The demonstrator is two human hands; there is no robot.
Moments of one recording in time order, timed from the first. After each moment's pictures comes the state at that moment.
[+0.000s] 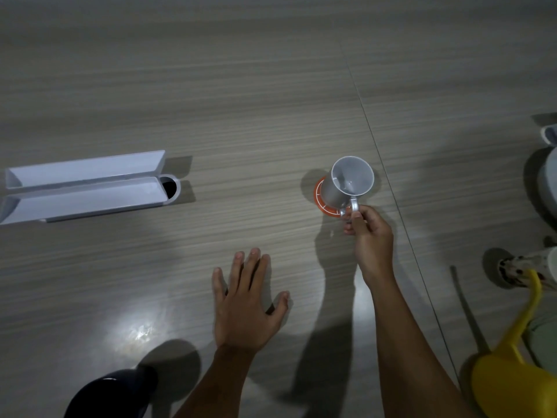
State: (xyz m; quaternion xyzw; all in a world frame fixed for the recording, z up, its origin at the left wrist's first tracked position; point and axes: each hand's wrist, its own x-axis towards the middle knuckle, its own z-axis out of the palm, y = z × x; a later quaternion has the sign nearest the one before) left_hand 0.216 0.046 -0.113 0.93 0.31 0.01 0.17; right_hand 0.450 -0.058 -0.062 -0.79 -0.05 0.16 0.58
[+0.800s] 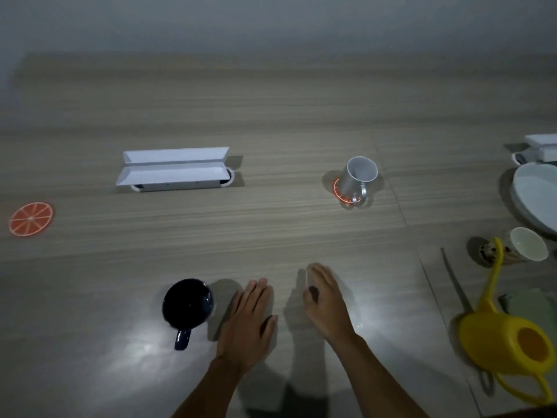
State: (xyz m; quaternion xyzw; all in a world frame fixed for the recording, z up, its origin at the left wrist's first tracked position) left_hand 0.063 0.005 -0.084 0.92 0.27 -0.02 0.27; right_hand 0.228 -0.109 -0.045 -0.87 -0.27 0.27 0.32
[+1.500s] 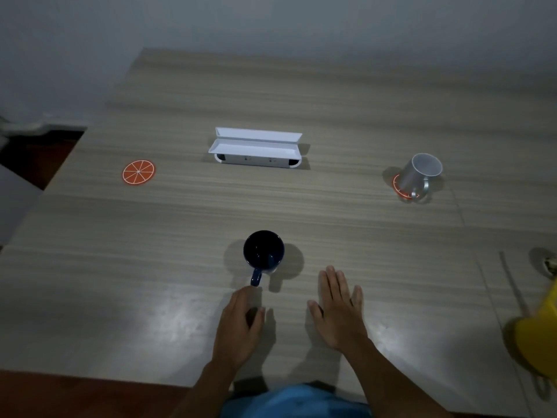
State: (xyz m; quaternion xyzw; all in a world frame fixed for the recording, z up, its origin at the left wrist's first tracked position) left_hand -0.095 0.000 -0.068 0.77 0.45 0.16 0.42; right_hand 0.115 -0.117 -0.079 -0.86 -0.44 0.24 0.03
